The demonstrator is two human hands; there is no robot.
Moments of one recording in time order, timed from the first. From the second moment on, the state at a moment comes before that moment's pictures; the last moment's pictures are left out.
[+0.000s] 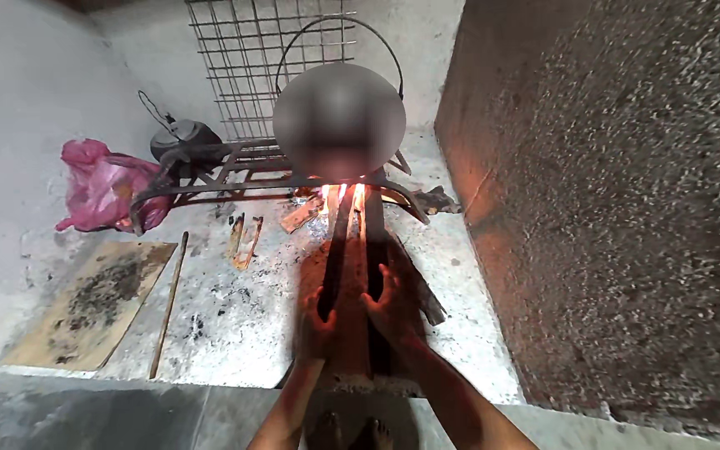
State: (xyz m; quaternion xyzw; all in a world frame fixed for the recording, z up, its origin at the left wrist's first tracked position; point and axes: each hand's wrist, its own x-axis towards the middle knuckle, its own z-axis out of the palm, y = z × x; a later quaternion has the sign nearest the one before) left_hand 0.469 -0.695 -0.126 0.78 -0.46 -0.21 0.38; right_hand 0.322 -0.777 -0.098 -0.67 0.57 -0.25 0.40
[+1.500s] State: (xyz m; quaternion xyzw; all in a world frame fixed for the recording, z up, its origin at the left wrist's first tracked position) left_hand 0.539 -0.837 -0.052 0.82 -0.35 -0.27 0.36; right_hand 0.205 -0.711 -0.117 -0.69 0.55 -0.37 0.28
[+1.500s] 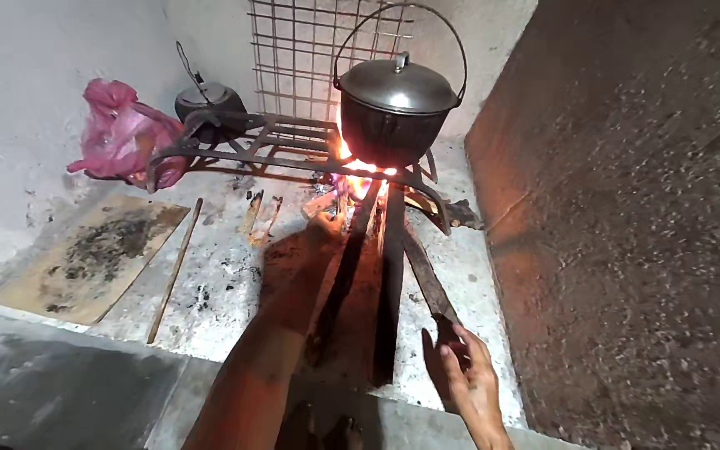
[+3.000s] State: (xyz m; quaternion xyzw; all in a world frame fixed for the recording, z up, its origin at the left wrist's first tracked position) left_hand 0.551 -0.860 -0.102 0.82 -0.43 -0.24 0.29; right_hand 0.170 -0.673 -0.127 -0.65 0.59 -0.36 0.31
